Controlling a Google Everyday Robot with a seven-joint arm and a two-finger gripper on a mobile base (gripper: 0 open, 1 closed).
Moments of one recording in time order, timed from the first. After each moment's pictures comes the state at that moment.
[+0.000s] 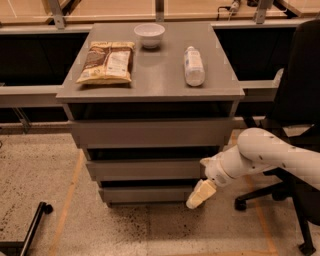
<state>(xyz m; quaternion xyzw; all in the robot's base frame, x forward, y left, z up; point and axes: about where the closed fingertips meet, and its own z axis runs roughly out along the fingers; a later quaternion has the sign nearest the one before) 0.513 -0.126 0.592 -0.51 0.81 0.21 0.21</state>
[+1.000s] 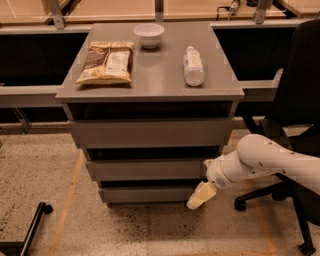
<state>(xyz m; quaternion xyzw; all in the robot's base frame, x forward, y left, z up) 0.519 -0.134 0.576 -0.49 0.82 0.18 0.22</state>
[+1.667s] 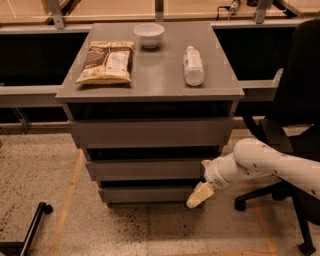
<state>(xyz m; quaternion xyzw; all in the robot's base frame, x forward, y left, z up) 0.541 -0.136 0.542 -0.51 0.81 0.18 0.23</state>
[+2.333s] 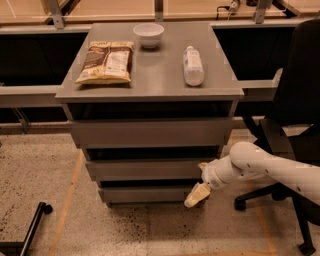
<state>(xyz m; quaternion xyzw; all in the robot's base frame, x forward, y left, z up) 0.560 -0.132 0.500 -0.50 0.80 0.21 0.23</state>
